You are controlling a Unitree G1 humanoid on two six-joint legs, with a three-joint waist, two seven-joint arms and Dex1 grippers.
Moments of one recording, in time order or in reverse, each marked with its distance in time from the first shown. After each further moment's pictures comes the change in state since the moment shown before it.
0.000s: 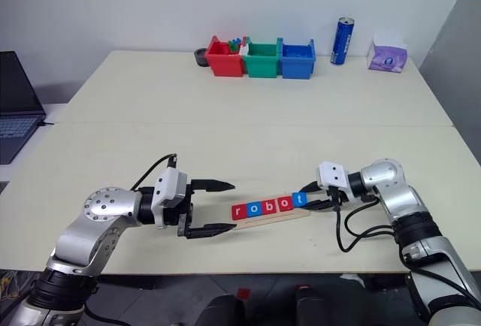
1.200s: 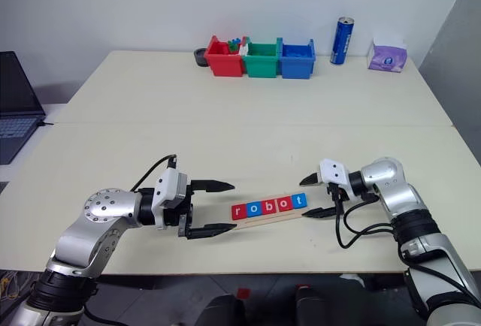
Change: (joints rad) left arm 0.009 0.000 0.000 -0.004 -0.001 0.001 0.015; right arm -0.020 0.006 -0.018 0.016 0.012 0.060 0.005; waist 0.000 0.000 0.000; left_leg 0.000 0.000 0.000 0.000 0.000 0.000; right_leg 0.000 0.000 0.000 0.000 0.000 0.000
